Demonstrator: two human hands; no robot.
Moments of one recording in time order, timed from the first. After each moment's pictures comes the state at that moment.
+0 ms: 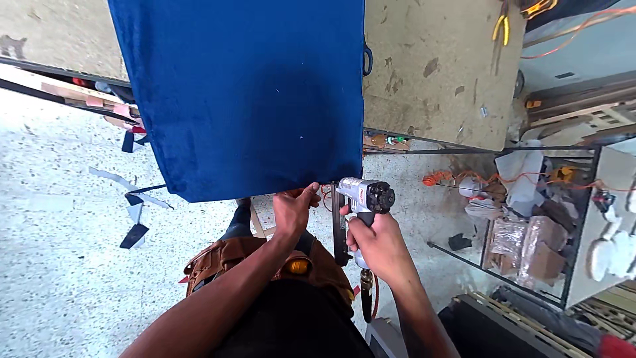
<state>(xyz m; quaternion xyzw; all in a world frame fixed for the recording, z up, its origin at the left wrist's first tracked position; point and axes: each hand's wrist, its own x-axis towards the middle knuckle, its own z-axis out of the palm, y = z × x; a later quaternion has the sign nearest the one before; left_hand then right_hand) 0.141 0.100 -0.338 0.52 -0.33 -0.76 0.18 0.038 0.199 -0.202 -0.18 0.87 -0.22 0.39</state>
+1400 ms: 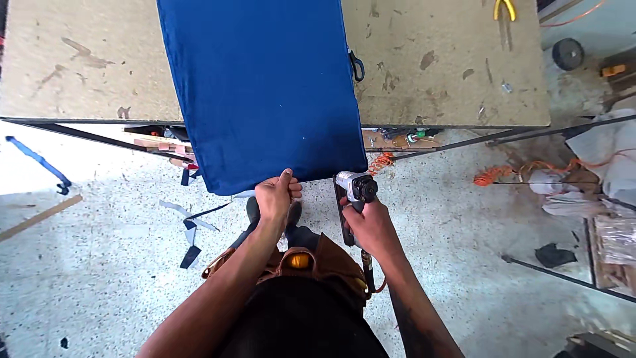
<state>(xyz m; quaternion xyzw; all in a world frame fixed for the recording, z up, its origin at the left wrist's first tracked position) 0.187 0.057 -0.303 0.57 -0.37 -0.71 0.19 0.060 0.228 -0.233 -0.22 0.89 -0.23 0.33</state>
